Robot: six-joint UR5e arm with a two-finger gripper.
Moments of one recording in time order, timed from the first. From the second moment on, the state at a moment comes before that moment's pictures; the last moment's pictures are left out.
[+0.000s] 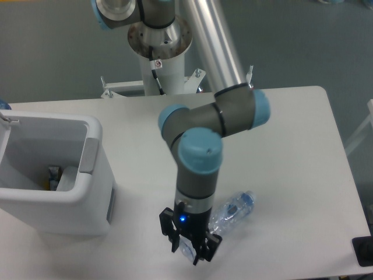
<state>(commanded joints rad) 2.39 -2.14 -1.25 -0.77 1.09 0.70</state>
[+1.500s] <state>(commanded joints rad) 2.16 -1.87 -1.22 -0.77 0.56 0.23</state>
